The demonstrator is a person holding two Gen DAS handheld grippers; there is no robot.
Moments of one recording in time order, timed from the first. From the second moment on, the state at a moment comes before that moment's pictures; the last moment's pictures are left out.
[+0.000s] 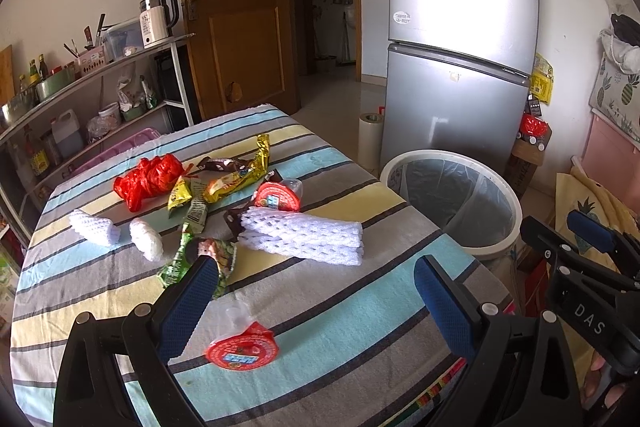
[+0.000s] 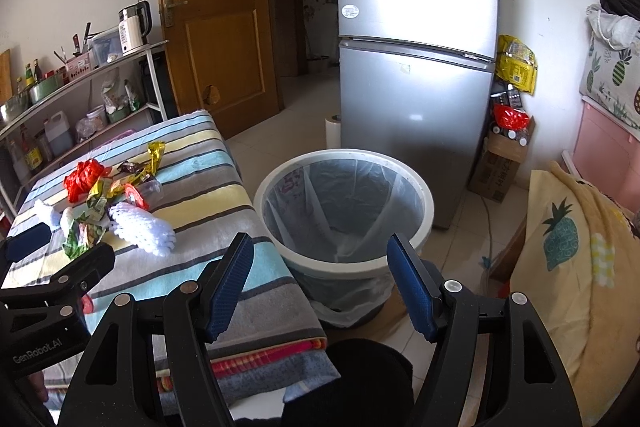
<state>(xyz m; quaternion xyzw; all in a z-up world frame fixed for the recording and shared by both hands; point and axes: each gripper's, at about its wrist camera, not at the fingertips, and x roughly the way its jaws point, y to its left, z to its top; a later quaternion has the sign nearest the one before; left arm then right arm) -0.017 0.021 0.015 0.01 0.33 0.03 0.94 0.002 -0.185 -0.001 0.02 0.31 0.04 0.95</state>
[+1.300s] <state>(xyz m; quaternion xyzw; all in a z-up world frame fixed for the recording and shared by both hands) -0.013 0.120 -0.048 -0.09 0.43 0.07 0.90 0.105 -0.047 -0.047 -0.09 0.39 0.40 0.83</state>
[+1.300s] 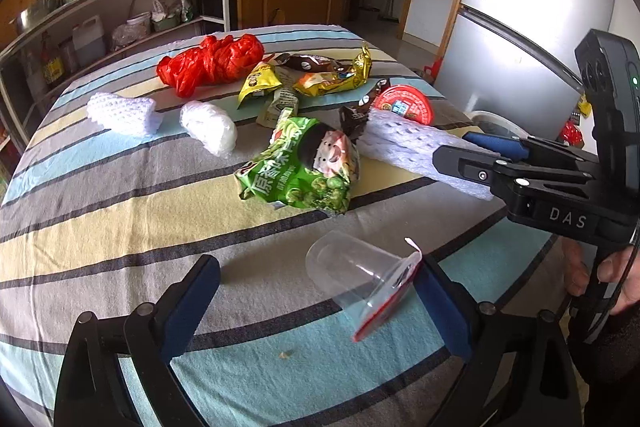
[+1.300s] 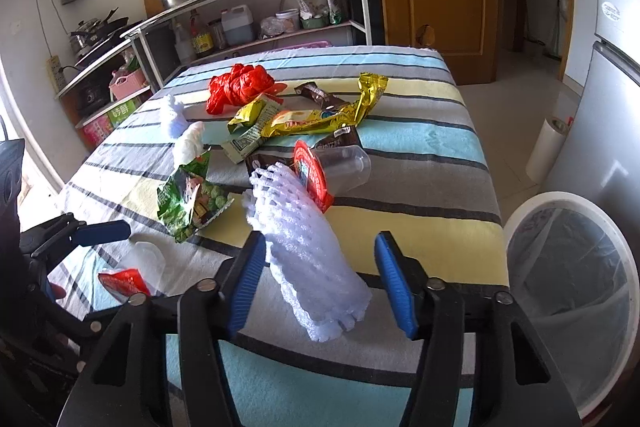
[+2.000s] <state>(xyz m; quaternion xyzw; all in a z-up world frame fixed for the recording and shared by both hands) -0.024 0.137 -0.045 -0.10 0.43 0.09 0.89 0.061 -0.058 -0.044 -0.03 0.38 0.38 0.85</state>
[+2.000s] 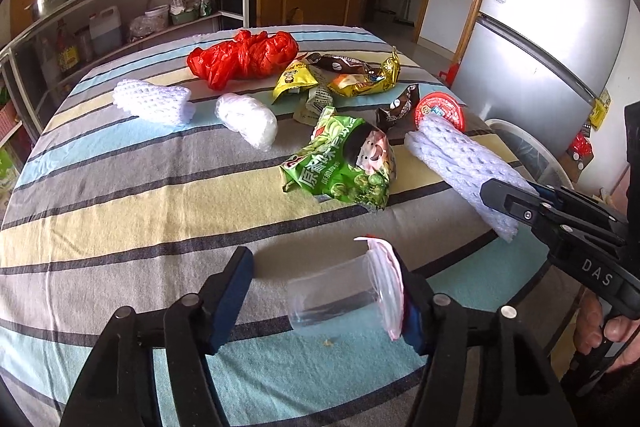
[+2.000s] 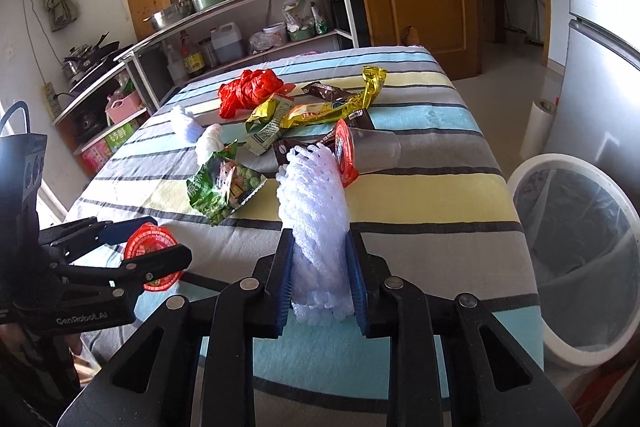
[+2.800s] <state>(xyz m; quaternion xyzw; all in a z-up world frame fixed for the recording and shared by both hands) -0.029 0.148 -0.038 -0.11 0.42 0.09 0.90 0.040 -0.066 -0.027 -0.01 0.35 0.36 0.87</state>
